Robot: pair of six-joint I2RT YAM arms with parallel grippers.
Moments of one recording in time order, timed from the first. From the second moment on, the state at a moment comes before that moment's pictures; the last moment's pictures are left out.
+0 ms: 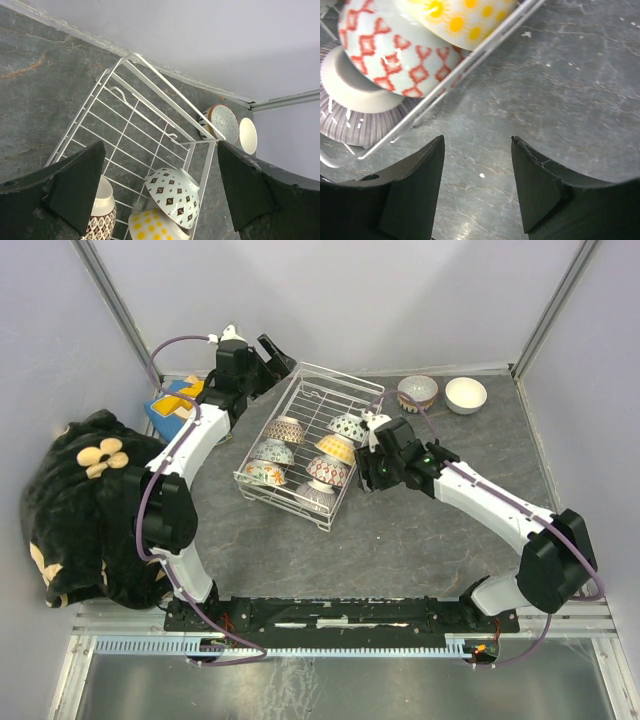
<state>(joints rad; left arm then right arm) -0.25 1.79 1.58 -0.13 0.04 -0.74 0.61 1.43 1.11 -0.52 0.01 0.24</state>
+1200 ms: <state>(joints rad) -0.21 1.69 1.53 -0.13 0.05 -0.73 0.77 1.75 1.27 -0.44 0.03 0.24</state>
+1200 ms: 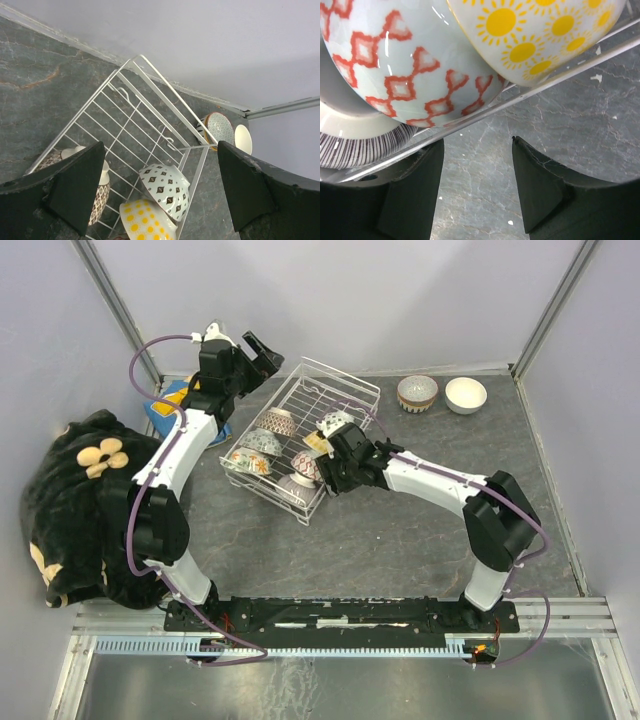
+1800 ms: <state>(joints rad) -0.28 1.73 1.53 -0.09 0.17 -0.75 0.70 1.62 1.39 -0.44 0.12 0.12</state>
